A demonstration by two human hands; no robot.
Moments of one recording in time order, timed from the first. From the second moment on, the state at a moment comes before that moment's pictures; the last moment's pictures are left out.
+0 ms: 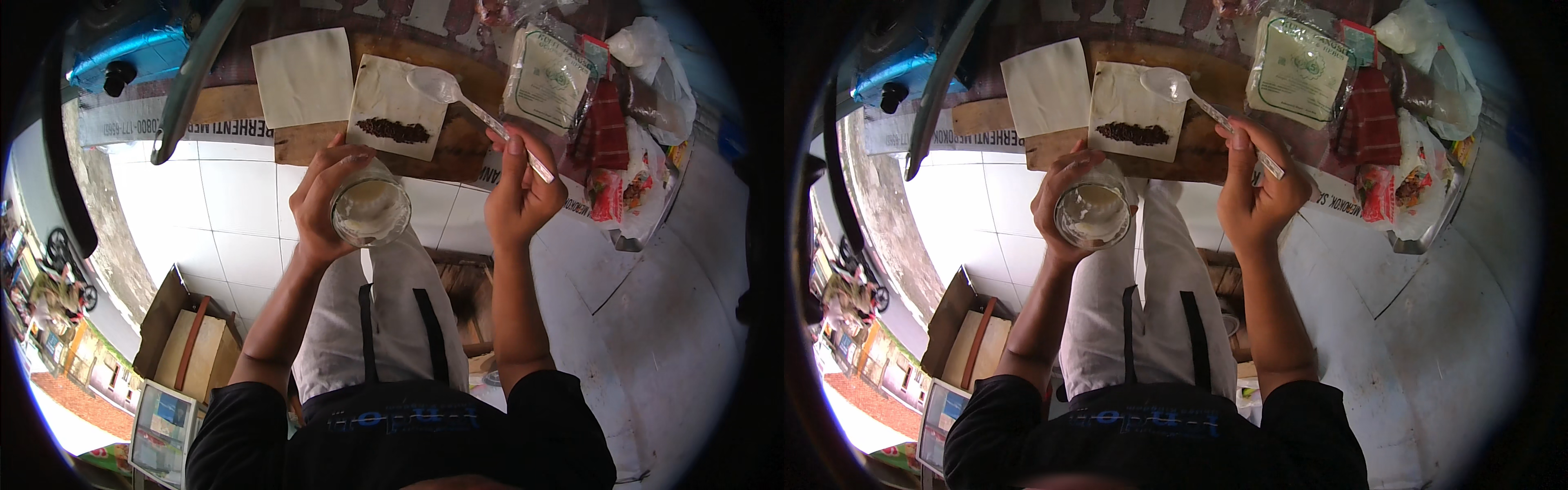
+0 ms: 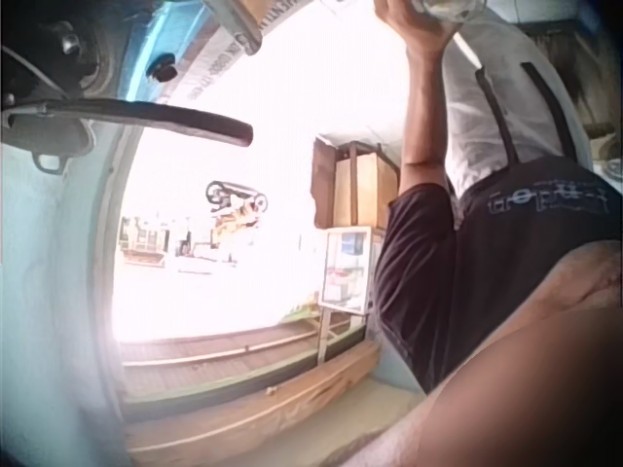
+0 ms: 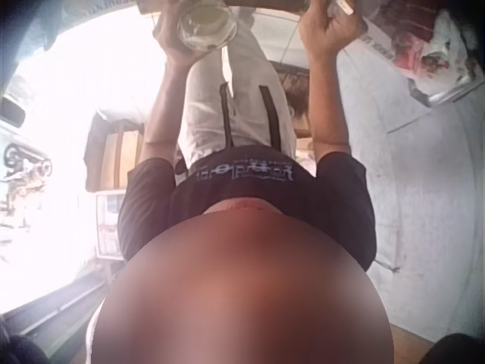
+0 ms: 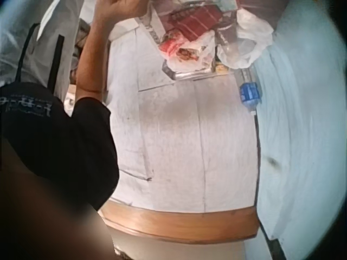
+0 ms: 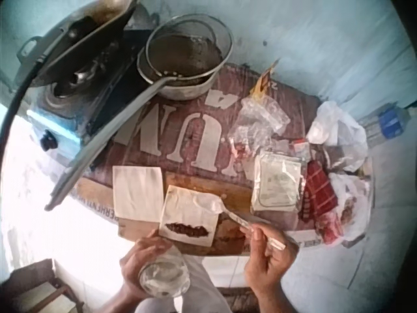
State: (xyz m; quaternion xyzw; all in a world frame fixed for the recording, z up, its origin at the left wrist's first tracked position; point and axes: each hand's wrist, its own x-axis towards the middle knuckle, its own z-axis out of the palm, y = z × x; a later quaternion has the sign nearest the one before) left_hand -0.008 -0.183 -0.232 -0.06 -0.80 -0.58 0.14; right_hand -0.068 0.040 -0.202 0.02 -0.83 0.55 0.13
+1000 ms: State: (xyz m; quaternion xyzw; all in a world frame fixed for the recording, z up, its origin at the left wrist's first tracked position) left_hand -0.210 -0.045 -0.142 -0.22 -0.80 -0.54 0.14; right_hand -0.166 0.103 -0.115 -0.01 -0.75 0.66 0.00
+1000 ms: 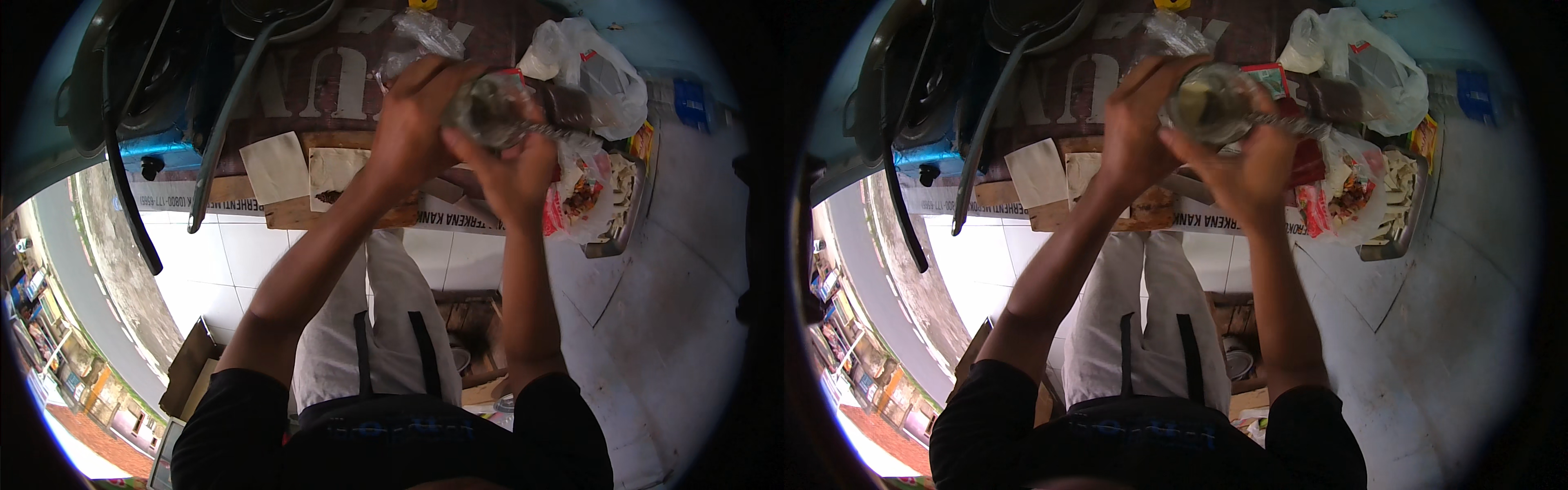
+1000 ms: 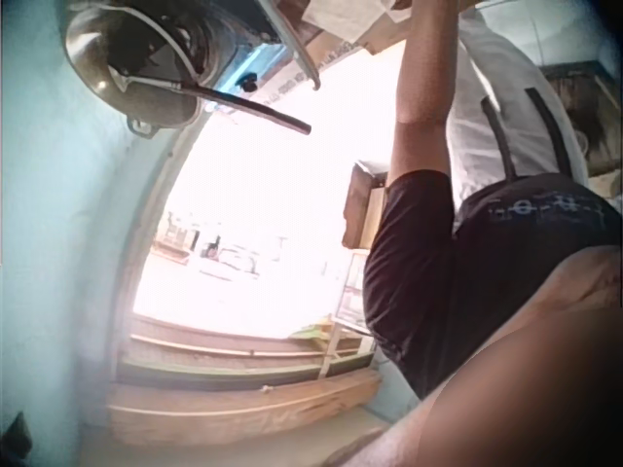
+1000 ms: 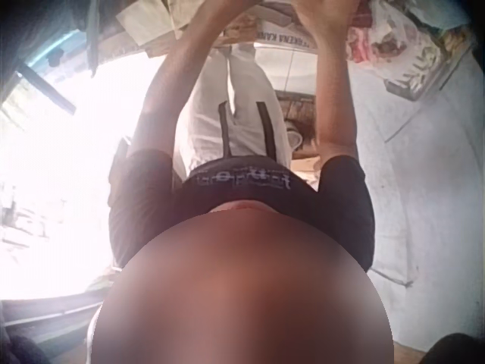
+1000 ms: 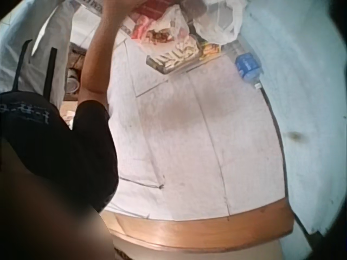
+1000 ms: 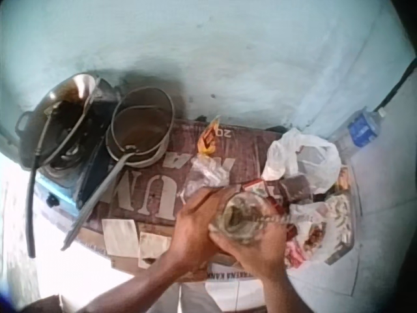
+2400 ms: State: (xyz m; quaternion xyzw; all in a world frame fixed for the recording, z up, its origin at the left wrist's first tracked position) left_hand -0.070 -0.245 -0.240 -0.36 -0.88 -0.28 0.12; right_hand -0.024 0.020 -0.233 0.17 -0.92 0.36 0.09
